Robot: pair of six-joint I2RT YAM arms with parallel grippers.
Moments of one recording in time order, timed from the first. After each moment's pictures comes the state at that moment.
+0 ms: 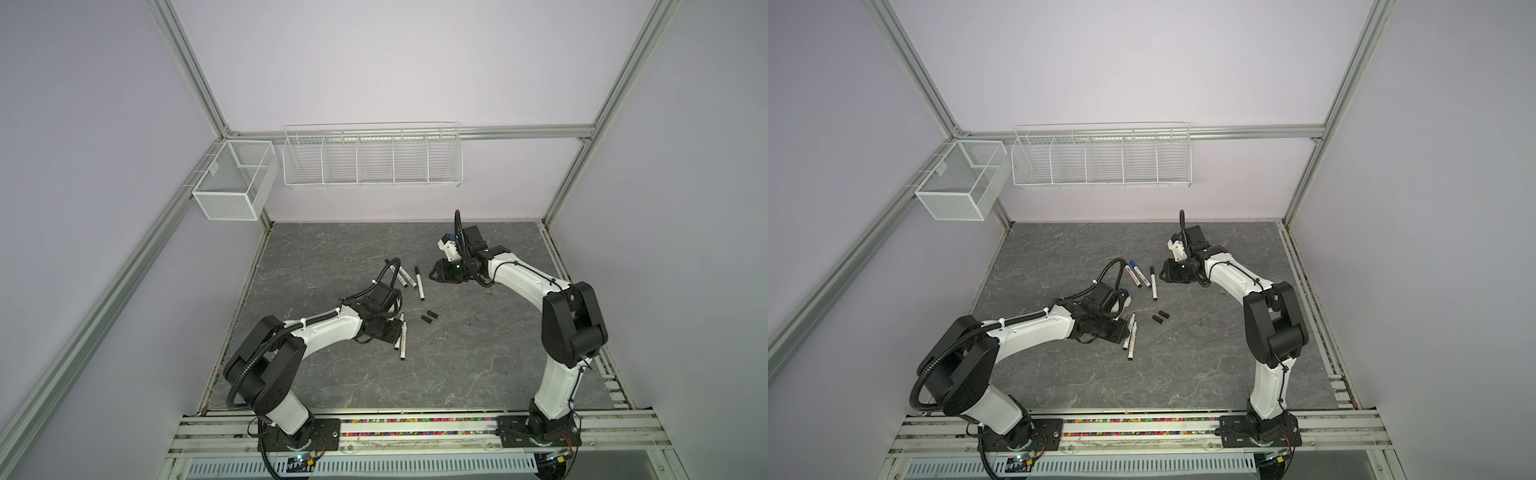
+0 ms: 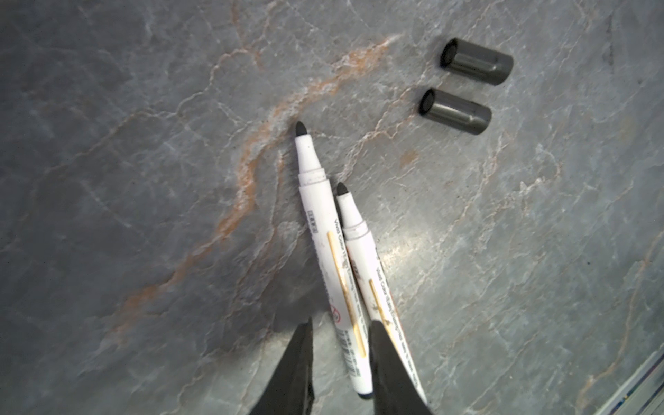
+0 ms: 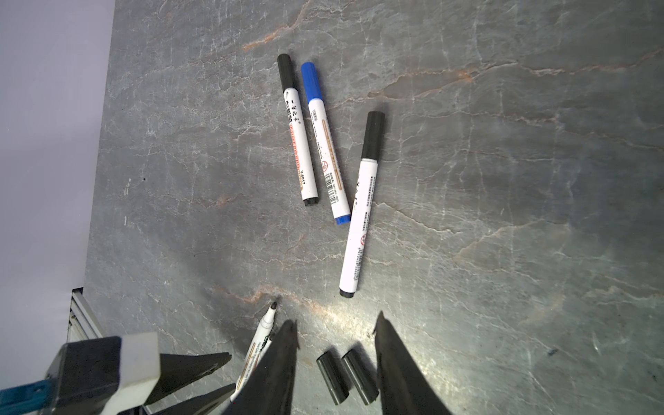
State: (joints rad) left arm -0.75 1.60 0.88 -0.40 0.17 -0.31; right arm 0.41 1.88 1.42 -0.55 -0.40 0.32
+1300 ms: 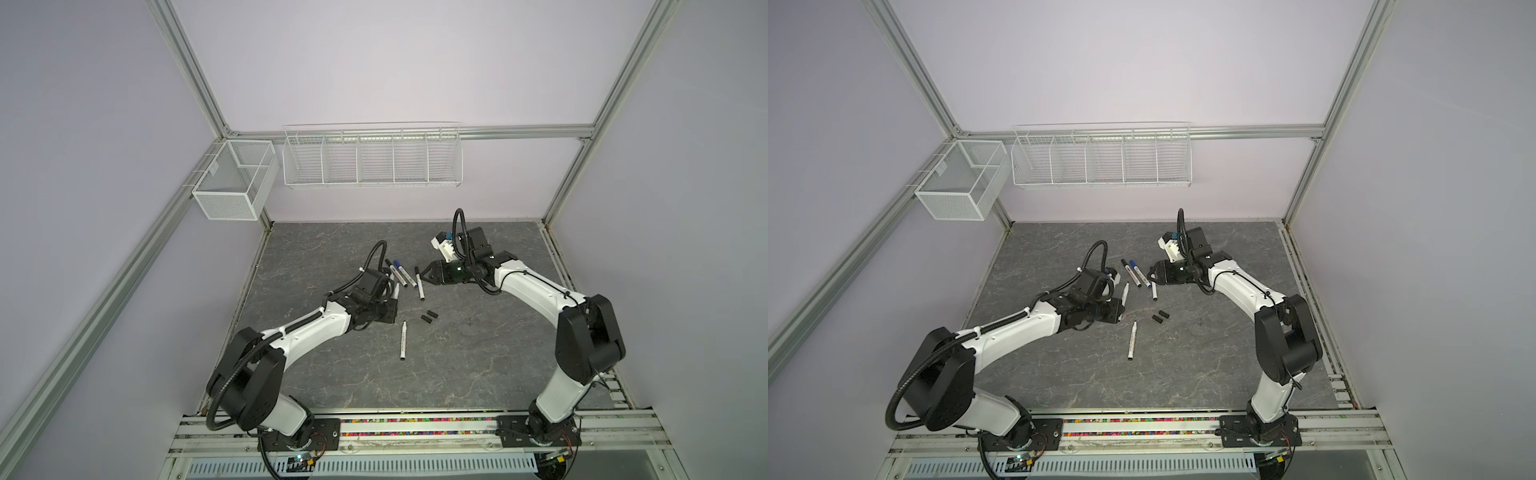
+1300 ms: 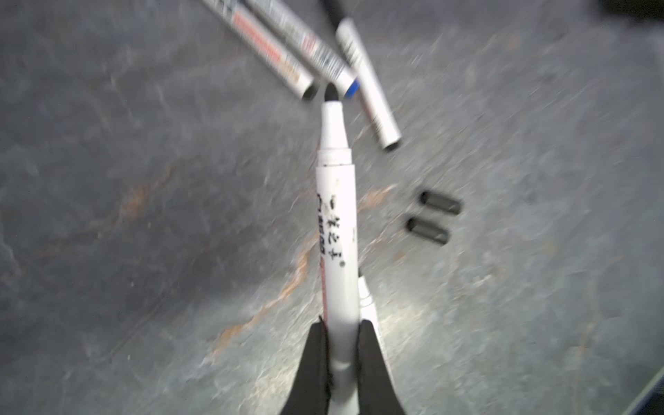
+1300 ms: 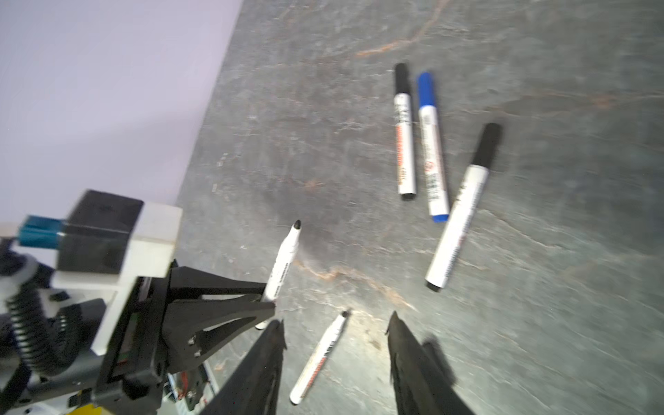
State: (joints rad) left arm -0.68 1.46 0.93 -0.28 0.13 -0.38; right arm 0.47 1.74 1.33 -0.42 -0.61 0.31
